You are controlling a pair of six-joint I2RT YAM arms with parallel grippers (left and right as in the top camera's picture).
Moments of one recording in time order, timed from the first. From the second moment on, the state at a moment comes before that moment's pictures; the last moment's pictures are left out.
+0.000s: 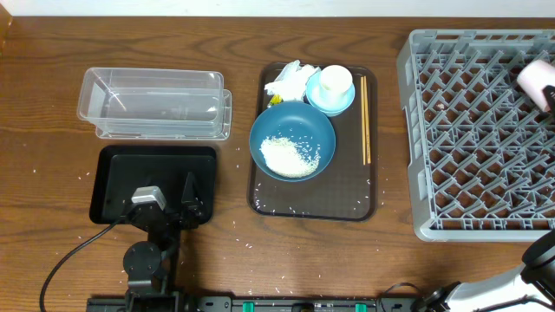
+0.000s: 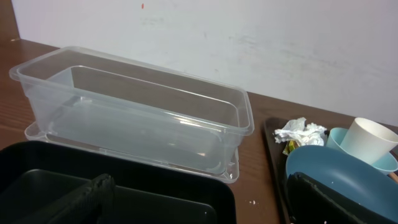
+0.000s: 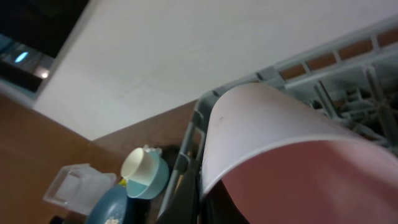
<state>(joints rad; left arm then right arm) 0.02 0.01 0.02 -0.11 0.01 -0.25 -0.83 1.84 1.33 -0.21 -1.27 0.05</state>
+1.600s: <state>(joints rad) 0.02 0.01 0.02 -0.11 0.01 -0.25 -0.97 1.98 1.32 -0.41 -1.16 0.12</state>
